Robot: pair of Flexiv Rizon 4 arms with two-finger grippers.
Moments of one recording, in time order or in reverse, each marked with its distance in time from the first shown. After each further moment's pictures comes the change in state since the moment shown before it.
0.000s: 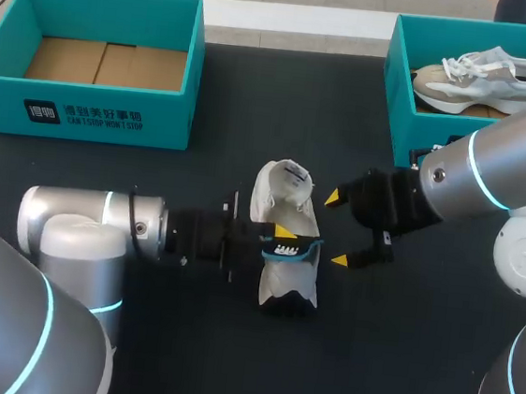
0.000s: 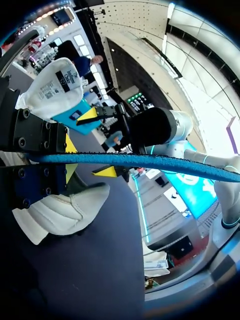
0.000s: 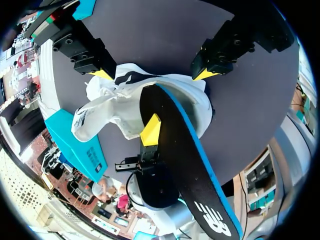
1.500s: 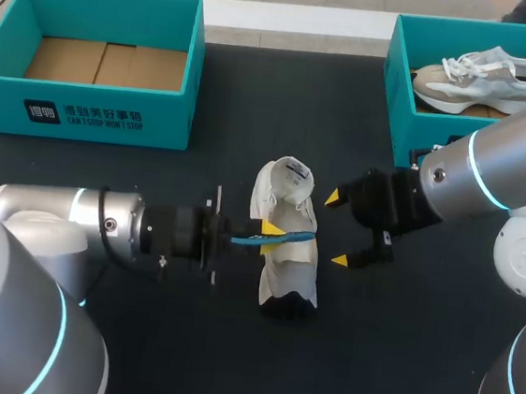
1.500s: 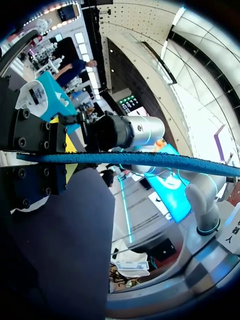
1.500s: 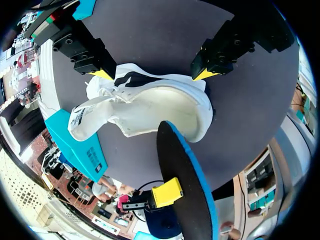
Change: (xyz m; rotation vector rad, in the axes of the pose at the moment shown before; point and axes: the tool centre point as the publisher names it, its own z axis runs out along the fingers) left arm 0.000 -0.083 -0.028 0.121 -0.013 -0.062; right arm 0.000 0.000 0.000 0.000 0.000 0.000
